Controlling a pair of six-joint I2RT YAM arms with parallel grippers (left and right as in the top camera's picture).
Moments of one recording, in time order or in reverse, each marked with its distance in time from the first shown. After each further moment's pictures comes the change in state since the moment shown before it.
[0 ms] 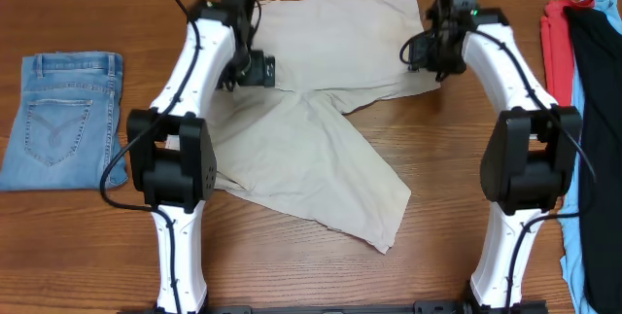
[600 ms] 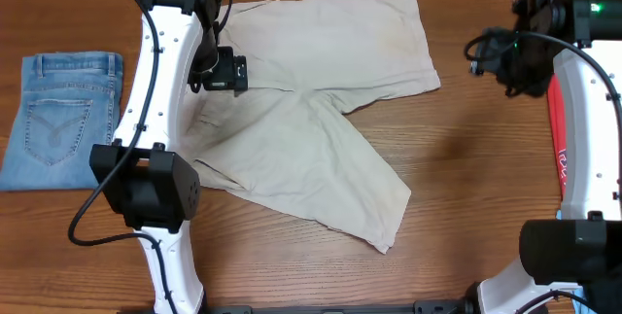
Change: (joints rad) left arm 0.042 -0.172 0.096 -0.431 -0.050 -0.047; right arm -0.111 -0.413 0.101 -0.624 0.013 0.168
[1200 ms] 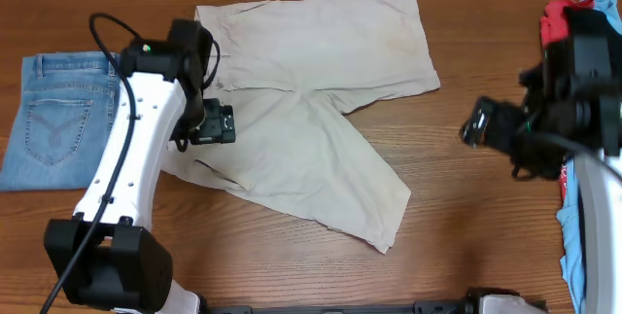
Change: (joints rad) left arm 0.017 -0.431 -0.669 0.285 -0.061 -0.027; right arm 0.000 -0.462 -0.443 0.005 -0.117 0.024
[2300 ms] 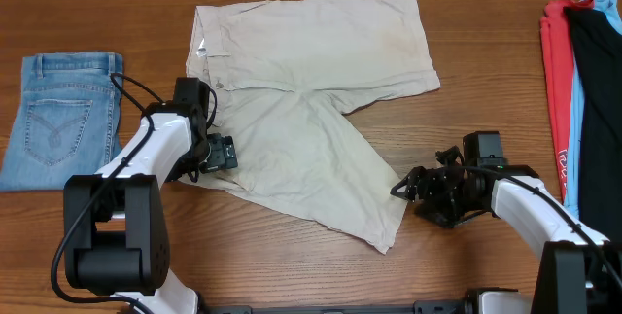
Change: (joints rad) left arm 0.085 0.080 -0.486 0.596 0.045 0.001; right arm 0.032 0.145 -0.954 0.952 -0.469 0.095
